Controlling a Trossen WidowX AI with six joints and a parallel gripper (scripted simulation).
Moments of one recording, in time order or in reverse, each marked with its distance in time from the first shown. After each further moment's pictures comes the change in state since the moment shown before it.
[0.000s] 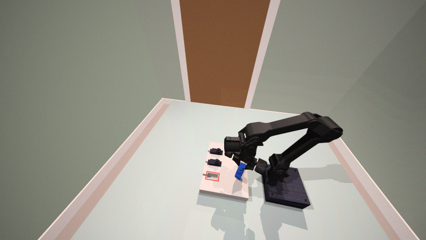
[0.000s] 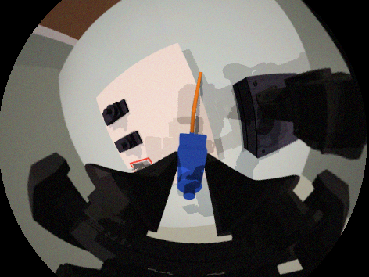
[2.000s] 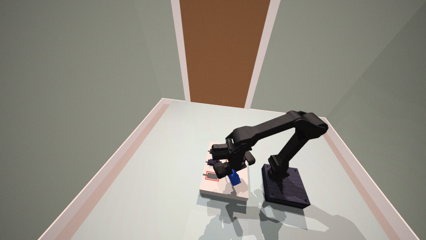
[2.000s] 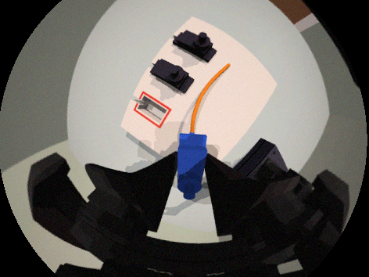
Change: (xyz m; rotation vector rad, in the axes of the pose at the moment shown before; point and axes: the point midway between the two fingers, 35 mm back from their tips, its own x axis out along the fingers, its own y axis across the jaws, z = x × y) arm -0.003 0.029 -0.052 -0.961 0.009 0.011
